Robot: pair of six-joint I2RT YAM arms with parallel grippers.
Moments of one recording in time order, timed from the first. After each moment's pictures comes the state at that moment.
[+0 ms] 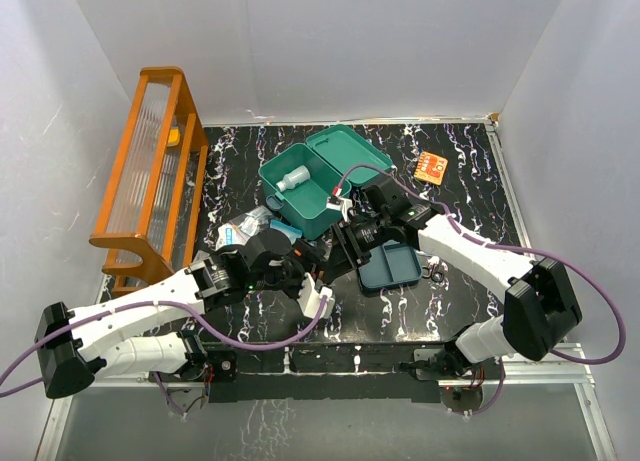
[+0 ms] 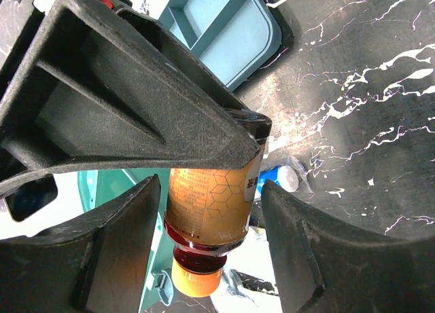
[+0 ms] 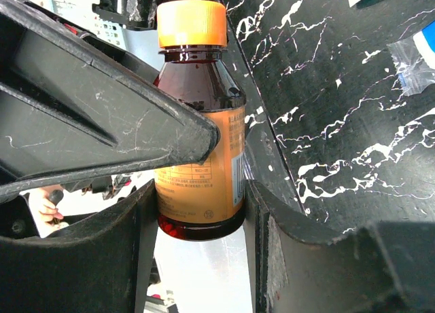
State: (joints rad) left arm -1.06 1.06 0.83 -0.39 0.18 1.14; right arm 0.61 1.41 1.03 -0.53 -0.98 0.30
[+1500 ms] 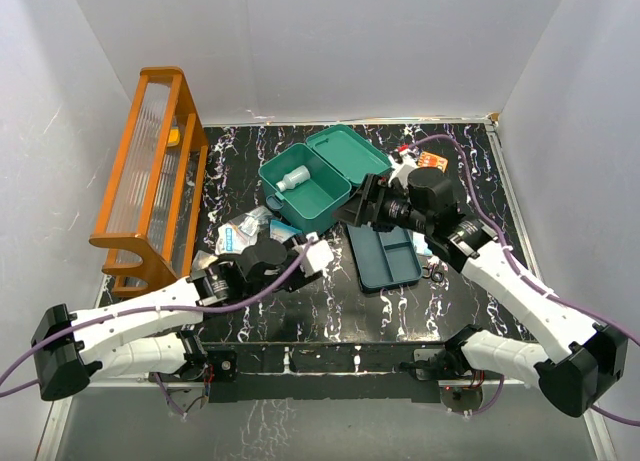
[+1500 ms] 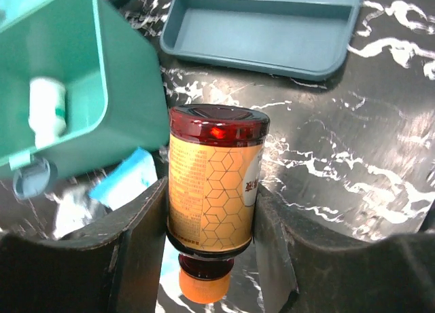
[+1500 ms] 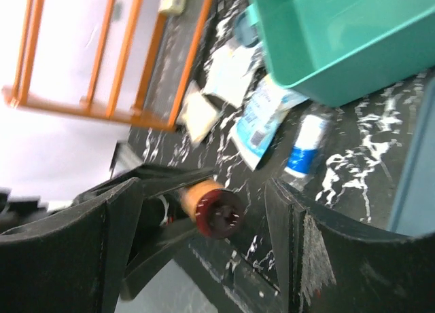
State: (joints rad) left arm -1.08 1.02 0.69 -0.17 -0.14 0.40; right arm 0.57 1.07 1.00 -0.30 -0.35 0.72
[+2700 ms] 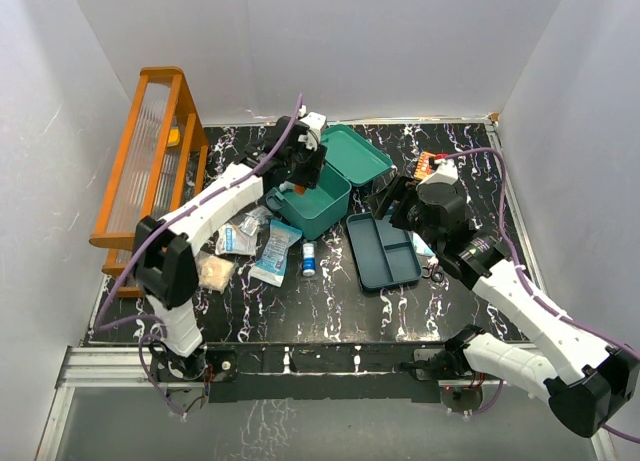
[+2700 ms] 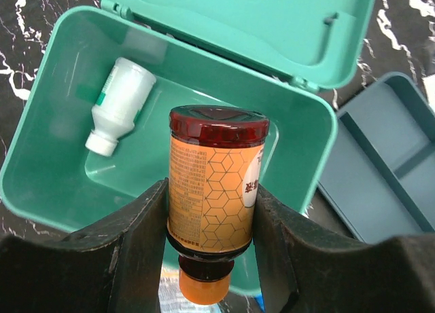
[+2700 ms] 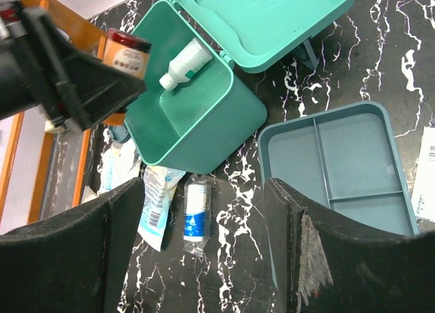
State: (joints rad) left arm -0.61 1.76 1.58 -0.53 -0.07 -0.11; right arm 0.57 0.94 0.89 -0.32 0.22 0.68
